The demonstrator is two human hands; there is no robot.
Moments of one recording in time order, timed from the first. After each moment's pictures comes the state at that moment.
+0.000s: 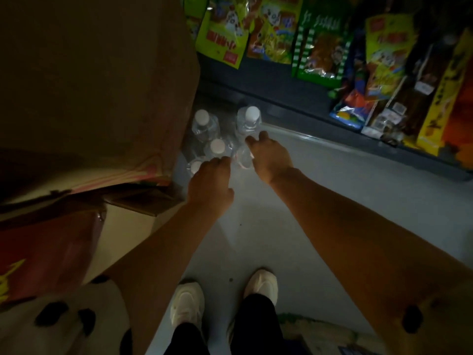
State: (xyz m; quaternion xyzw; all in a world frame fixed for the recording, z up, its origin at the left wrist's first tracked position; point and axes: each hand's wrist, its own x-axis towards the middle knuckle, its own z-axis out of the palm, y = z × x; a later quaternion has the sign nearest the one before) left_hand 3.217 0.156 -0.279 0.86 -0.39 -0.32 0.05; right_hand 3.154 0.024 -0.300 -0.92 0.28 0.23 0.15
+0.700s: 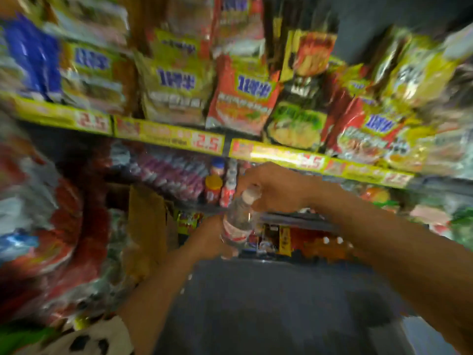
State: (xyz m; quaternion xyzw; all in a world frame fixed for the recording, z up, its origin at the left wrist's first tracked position) left_hand 3.216 0.127 0.224 0.67 -0.50 -0.44 0.33; right_hand 3.095 0.006 0.392 -0.96 0.17 0.09 0.19
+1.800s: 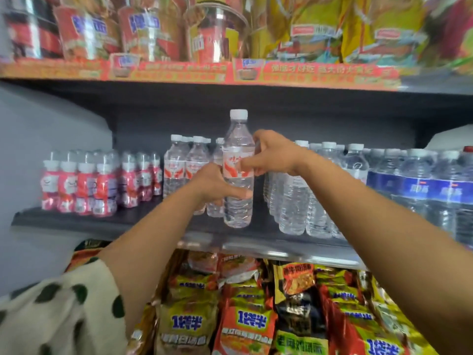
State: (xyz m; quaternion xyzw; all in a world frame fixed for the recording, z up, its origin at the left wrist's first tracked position) left_hand 3.317 -0.002 0.771 0.66 -0.56 -0.13 0.48; right_hand 3.175 -0.075 0.834 -0.90 0.21 -0.33 0.20
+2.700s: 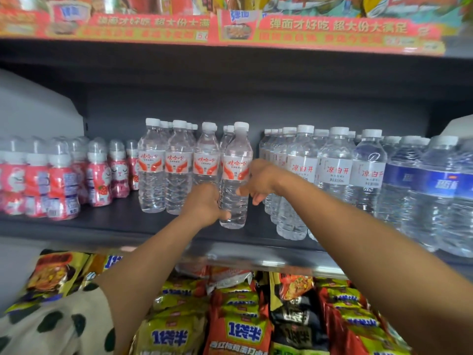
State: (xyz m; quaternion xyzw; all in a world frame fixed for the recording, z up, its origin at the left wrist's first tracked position) left_hand 3.347 -0.088 0.713 0.76 -0.53 0.00 0.37; right_hand 3.228 -0.176 0.781 -0.89 0.37 -0.17 0.22
